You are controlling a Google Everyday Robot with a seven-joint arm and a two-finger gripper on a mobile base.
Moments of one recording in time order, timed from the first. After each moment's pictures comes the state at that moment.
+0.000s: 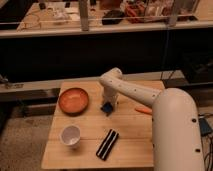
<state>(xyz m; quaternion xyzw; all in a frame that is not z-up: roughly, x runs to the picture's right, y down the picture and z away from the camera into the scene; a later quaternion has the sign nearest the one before) 0.014 0.119 0.935 -0.26 -0.23 -0.55 0.76</state>
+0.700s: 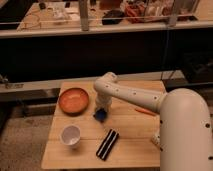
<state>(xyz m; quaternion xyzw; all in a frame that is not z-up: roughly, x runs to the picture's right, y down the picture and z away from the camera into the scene) -0.013 0.163 0.881 -0.24 -0.26 -0.58 0.73</state>
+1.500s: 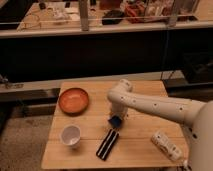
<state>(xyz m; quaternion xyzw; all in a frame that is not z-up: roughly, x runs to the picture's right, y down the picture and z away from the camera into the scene) 0.090 0.183 0.836 -0.28 -0.15 -0.48 0.82</state>
